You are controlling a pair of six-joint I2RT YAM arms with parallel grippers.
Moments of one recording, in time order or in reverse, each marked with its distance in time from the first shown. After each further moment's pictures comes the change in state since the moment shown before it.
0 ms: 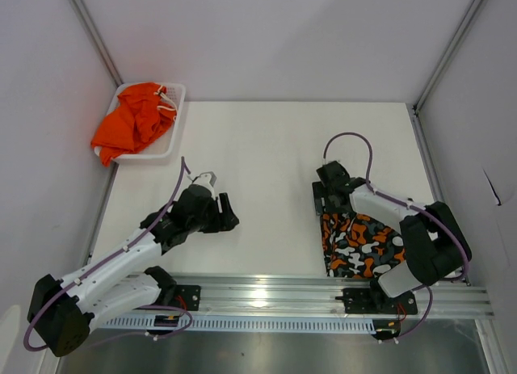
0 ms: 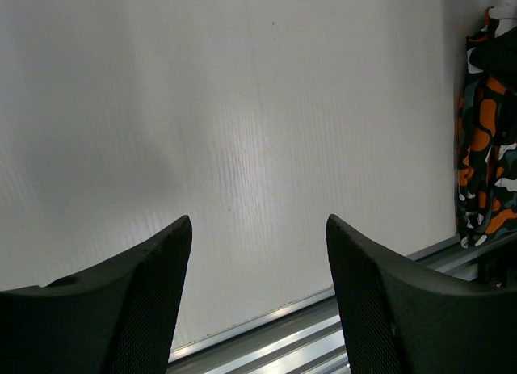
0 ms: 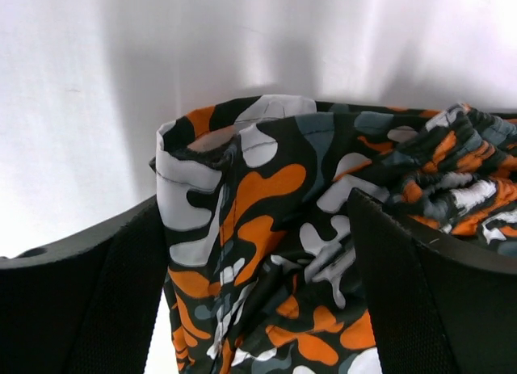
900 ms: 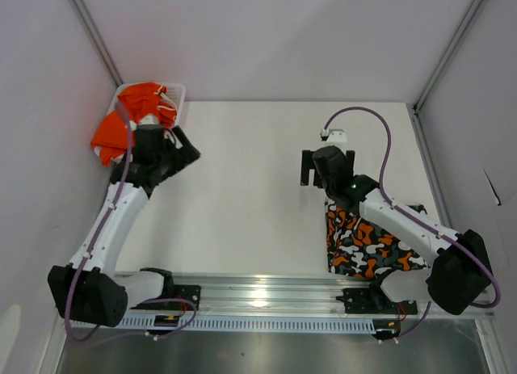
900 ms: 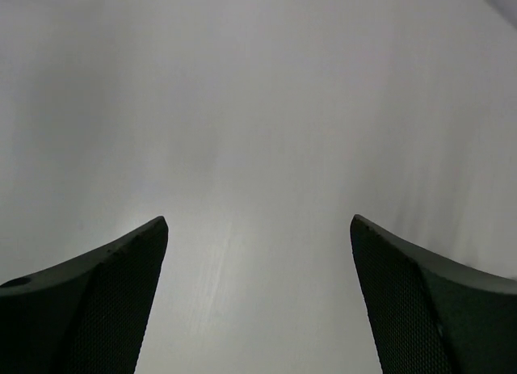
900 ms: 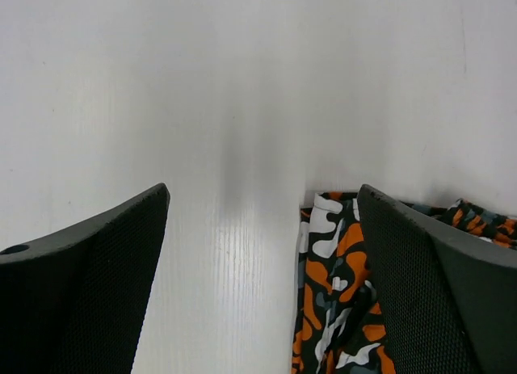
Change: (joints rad) left arm 0.414 0.230 0.472 -0.148 -0.042 0.025; right arm 0.119 -0.211 0.174 0.064 0.192 0.085
